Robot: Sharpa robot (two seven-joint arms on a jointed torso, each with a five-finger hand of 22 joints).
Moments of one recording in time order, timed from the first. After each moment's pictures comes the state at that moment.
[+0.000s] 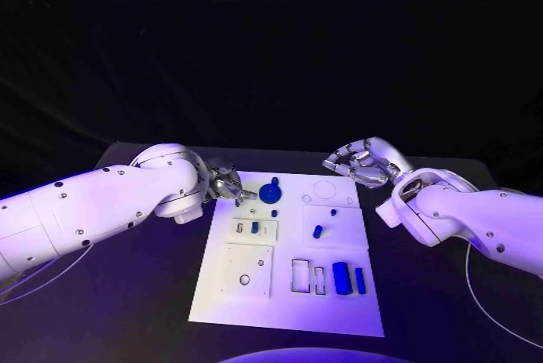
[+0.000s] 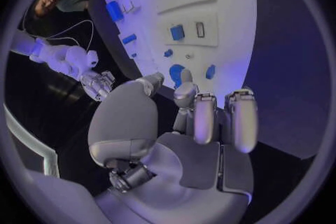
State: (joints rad) left arm 1.25 -0.73 0.02 1.50 -1.12 0.07 -0.61; left_hand 1.04 -0.19 0.44 0.30 0.07 0.87 0.07 0.55 0.77 1.30 0.00 1.17 1.00 1.47 -0.07 1.47 1.31 0.05 1.44 0.04 1.49 1.31; right arm 1.23 -0.93 -0.14 1.60 -0.84 -0.58 0.09; right_hand 1.12 -0.10 0.09 0.29 0.34 0.86 0.16 0.23 0.47 1.33 0.08 1.31 1.29 1.47 0.01 1.49 1.31 0.04 1.46 0.11 1.35 1.31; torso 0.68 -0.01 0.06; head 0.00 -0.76
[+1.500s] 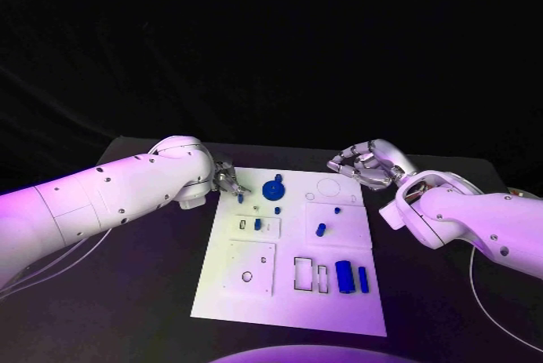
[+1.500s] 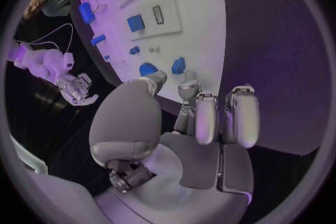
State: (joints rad) left arm 1.26 -0.61 -0.01 1.26 -1.18 0.16 -0.58; left_hand 1.10 -0.17 0.43 0.29 0.07 0.85 0.10 0.48 0.68 1.25 0.03 1.13 0.93 1.47 -0.04 1.47 1.31 0.05 1.41 0.07 1.47 1.31; right arm 1.22 -0.92 -0.14 1.59 -0.84 -0.58 0.09; right_hand 1.13 -0.09 0.09 0.29 0.35 0.86 0.16 0.23 0.47 1.33 0.08 1.31 1.29 1.47 0.01 1.49 1.31 0.04 1.46 0.11 1.35 1.31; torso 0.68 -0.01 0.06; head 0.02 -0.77
